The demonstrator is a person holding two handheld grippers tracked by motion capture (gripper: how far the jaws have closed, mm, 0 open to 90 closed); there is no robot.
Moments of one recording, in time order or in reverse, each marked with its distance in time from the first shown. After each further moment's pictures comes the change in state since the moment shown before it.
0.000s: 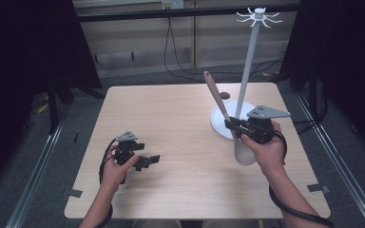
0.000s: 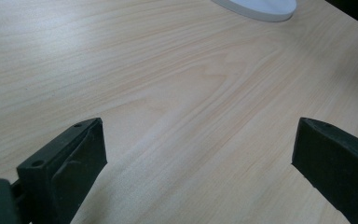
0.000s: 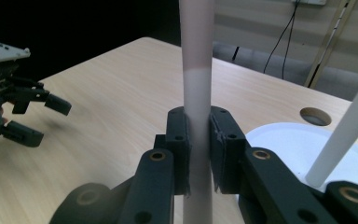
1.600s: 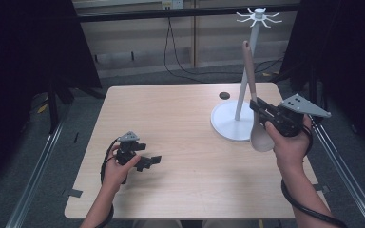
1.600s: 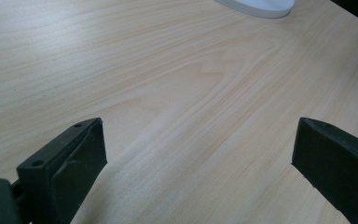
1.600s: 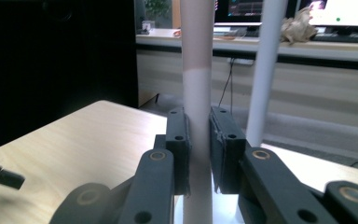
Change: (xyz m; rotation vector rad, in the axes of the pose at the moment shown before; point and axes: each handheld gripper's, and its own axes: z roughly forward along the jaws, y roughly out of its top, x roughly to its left) left arm -0.002 0.001 0.003 0.012 -0.005 0.013; right arm -0.023 0.025 -0.051 -0.237 -0.182 0.038
